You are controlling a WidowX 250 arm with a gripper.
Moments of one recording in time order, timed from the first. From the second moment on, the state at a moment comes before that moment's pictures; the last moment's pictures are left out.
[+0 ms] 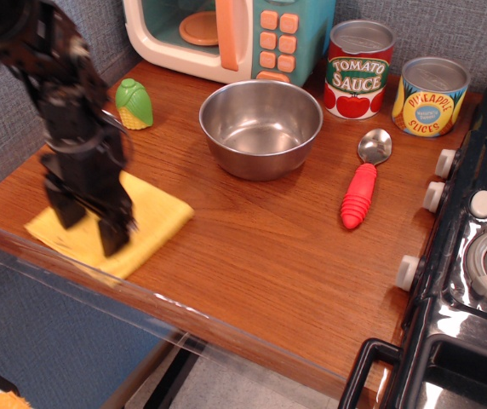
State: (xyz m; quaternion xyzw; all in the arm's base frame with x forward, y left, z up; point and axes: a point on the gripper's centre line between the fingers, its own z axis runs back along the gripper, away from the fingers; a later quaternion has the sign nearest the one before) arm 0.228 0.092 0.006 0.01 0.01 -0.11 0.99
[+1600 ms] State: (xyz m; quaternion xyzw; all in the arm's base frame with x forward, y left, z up) arm 0.273 -0.010 0.020 -0.09 0.01 0.02 1.00
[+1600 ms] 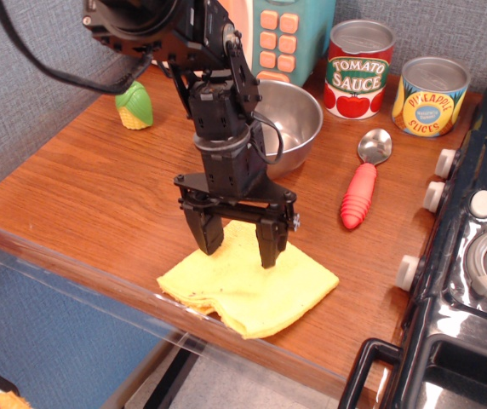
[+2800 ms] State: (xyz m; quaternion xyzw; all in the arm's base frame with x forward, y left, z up) arm 0.278 0.026 0.114 -0.02 -0.09 -0.08 0.99
